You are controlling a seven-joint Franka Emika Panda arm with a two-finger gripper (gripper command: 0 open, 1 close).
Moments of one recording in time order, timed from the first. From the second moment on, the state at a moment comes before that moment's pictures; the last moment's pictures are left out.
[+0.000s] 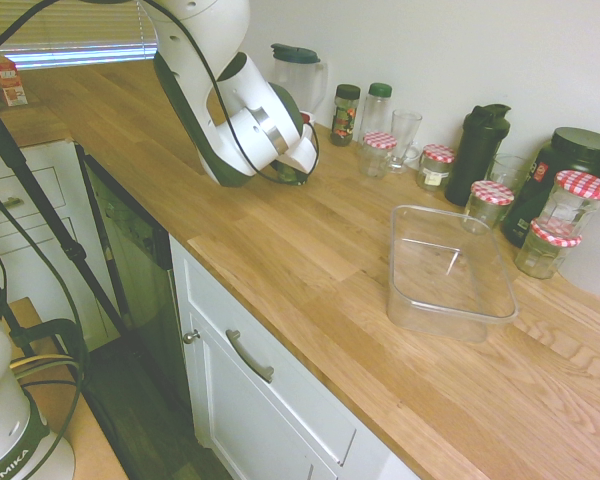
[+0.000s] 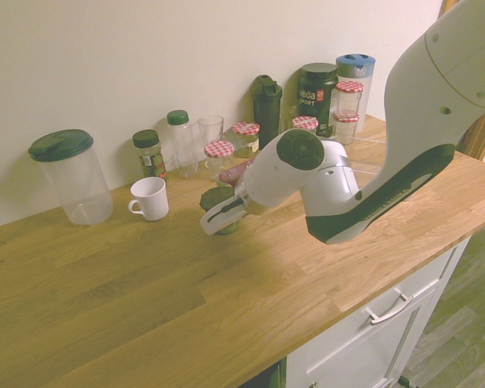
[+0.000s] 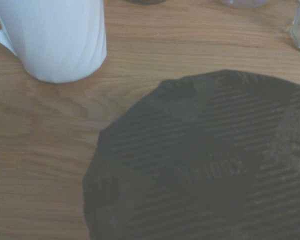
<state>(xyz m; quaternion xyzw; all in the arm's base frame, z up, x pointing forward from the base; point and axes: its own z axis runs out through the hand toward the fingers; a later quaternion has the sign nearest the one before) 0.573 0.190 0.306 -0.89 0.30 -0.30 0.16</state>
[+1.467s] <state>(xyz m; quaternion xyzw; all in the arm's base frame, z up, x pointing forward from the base) 0.479 -0.110 0.397 -0.77 0.49 -0.39 0.10</state>
